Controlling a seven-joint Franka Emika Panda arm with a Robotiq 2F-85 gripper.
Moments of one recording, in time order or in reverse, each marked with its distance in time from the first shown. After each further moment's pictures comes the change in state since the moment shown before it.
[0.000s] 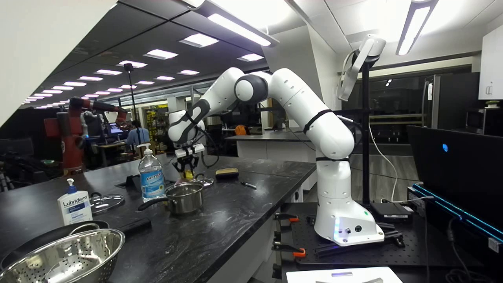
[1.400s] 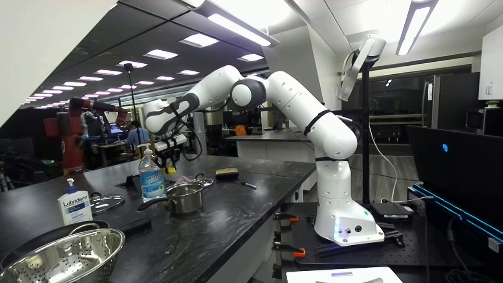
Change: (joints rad) arm 0.086 0.065 0.040 0.267 -0.075 -0.250 0.007
